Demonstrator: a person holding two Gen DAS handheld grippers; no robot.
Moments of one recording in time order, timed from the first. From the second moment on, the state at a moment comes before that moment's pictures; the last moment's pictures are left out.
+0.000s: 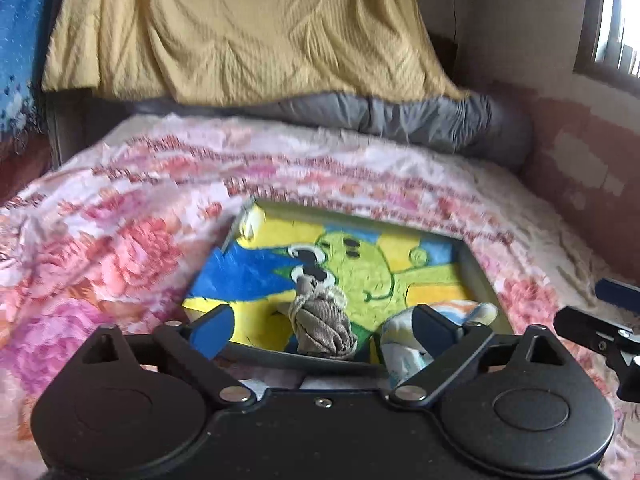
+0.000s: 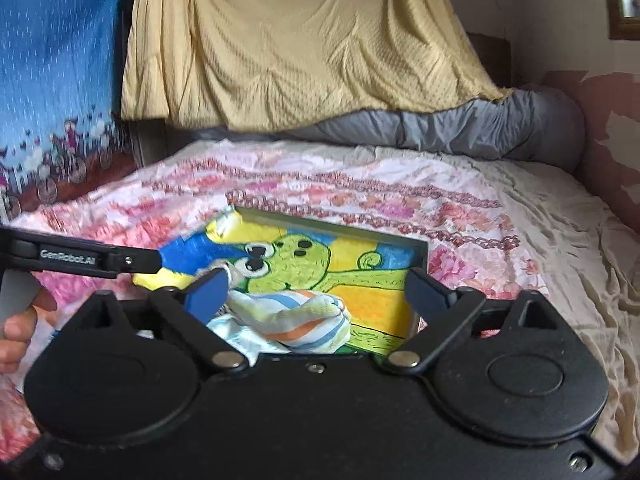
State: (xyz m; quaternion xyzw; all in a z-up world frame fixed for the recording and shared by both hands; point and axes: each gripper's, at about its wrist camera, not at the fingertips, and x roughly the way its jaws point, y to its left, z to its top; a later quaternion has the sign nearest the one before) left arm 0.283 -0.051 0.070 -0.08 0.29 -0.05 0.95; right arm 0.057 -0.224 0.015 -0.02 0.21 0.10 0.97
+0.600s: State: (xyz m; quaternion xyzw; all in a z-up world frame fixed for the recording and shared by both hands) left arm 0.126 -0.025 0.106 -0.08 0.16 -0.04 0.98; right arm -0.082 -0.216 0.039 0.04 0.09 0.09 0.99
